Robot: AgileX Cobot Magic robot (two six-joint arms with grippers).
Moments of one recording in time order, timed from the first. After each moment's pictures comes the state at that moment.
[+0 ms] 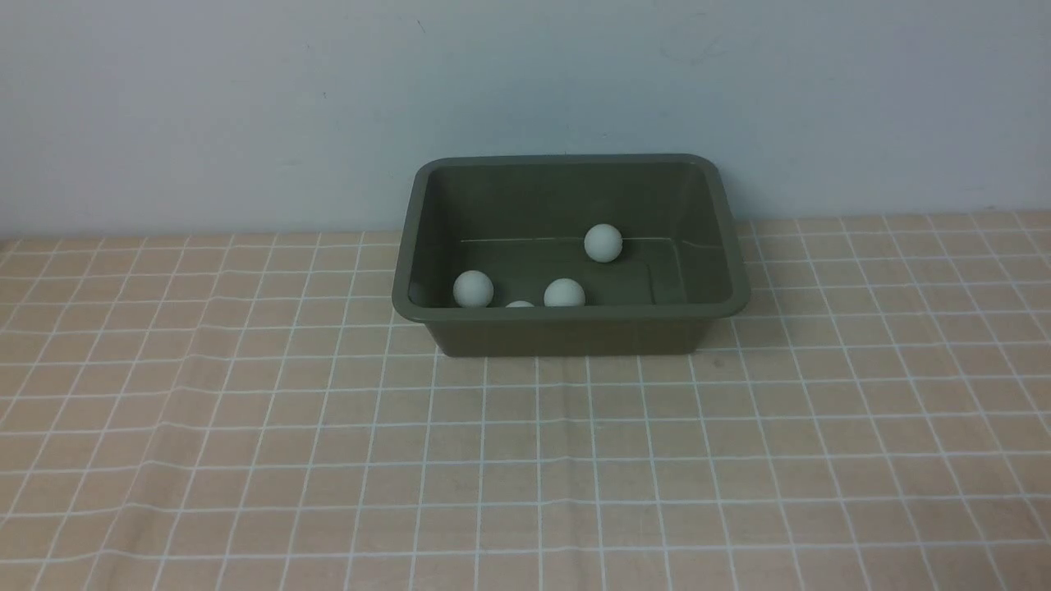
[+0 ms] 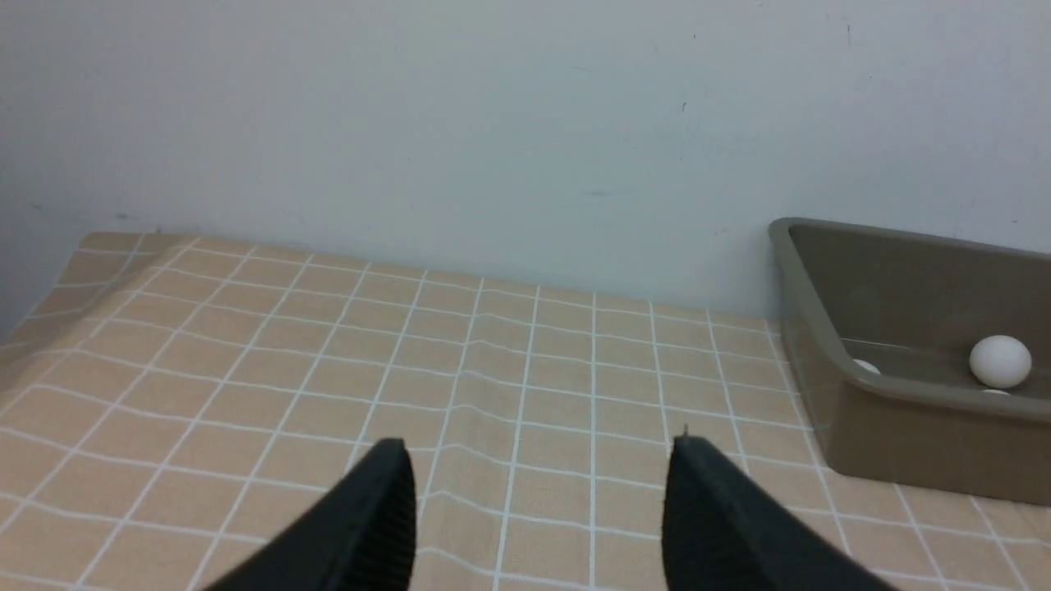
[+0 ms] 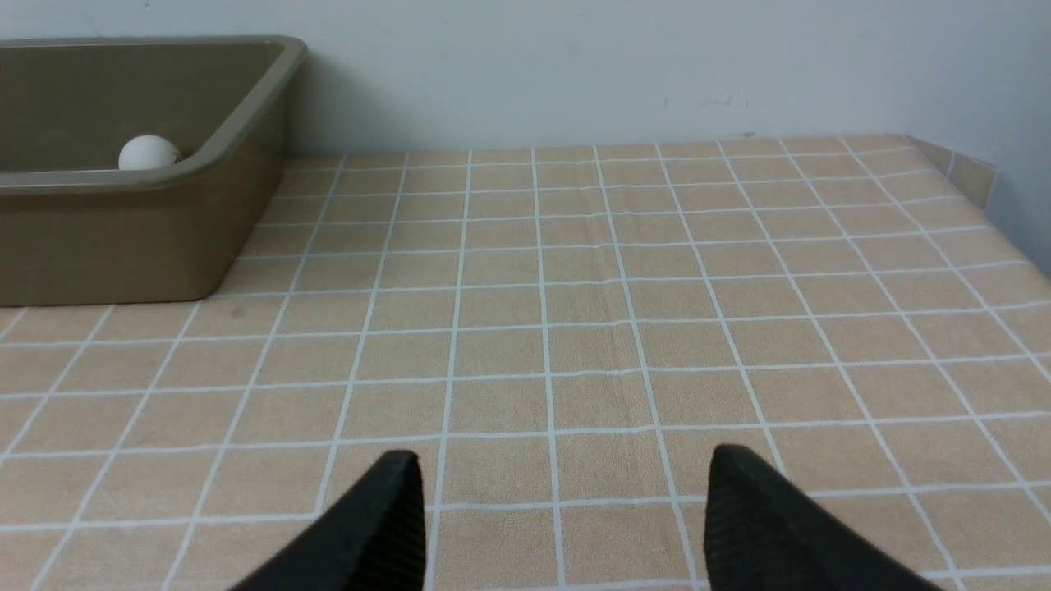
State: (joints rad) right arm -0.02 -0.01 0.02 -0.10 0.41 0.14; left arm 0.01 -0.01 -0.14 0.14 0.36 -0.29
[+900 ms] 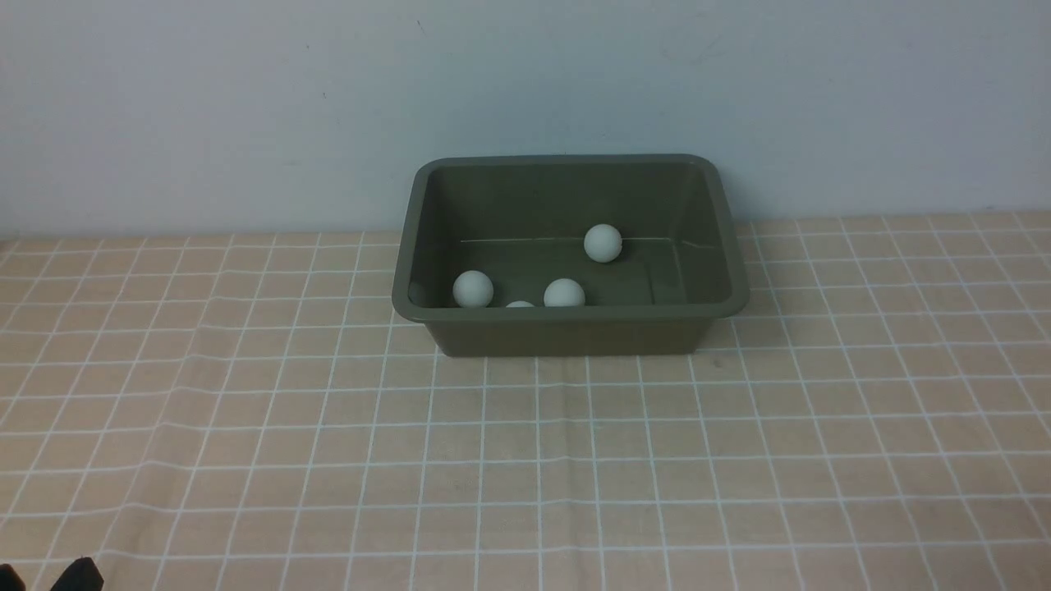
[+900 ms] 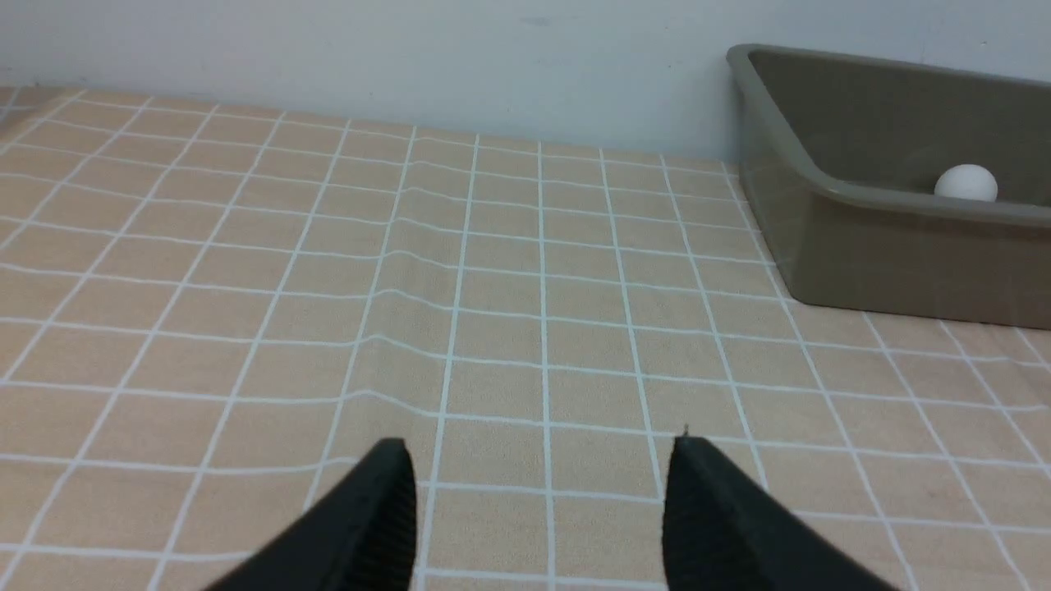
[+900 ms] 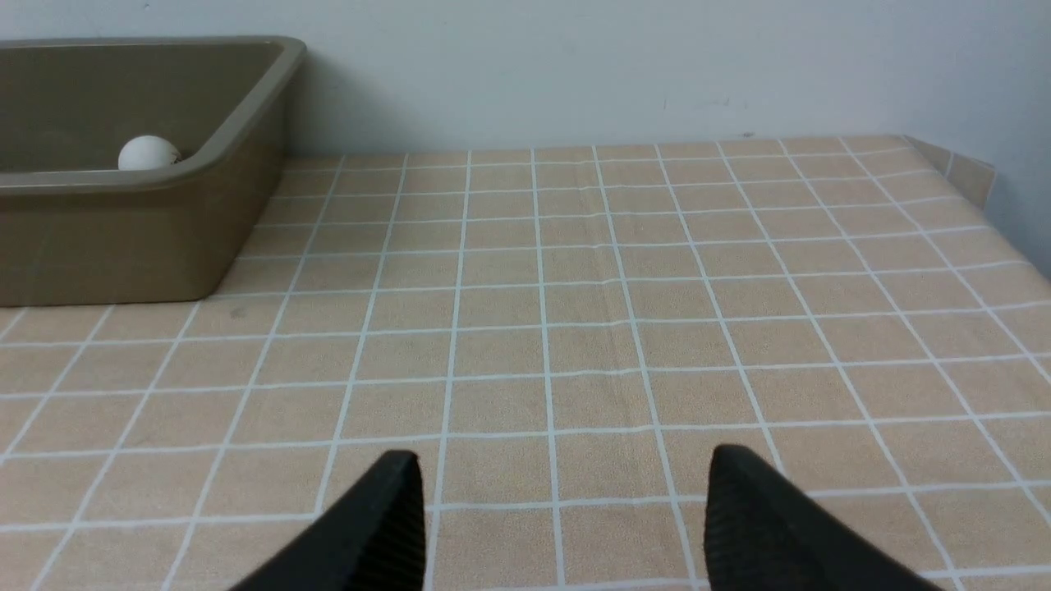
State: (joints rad) right arm -0.02 -0.01 0.02 -0.10 0.41 0.14; left arm 0.01 -0.01 0.03 -0.14 0.31 -0.01
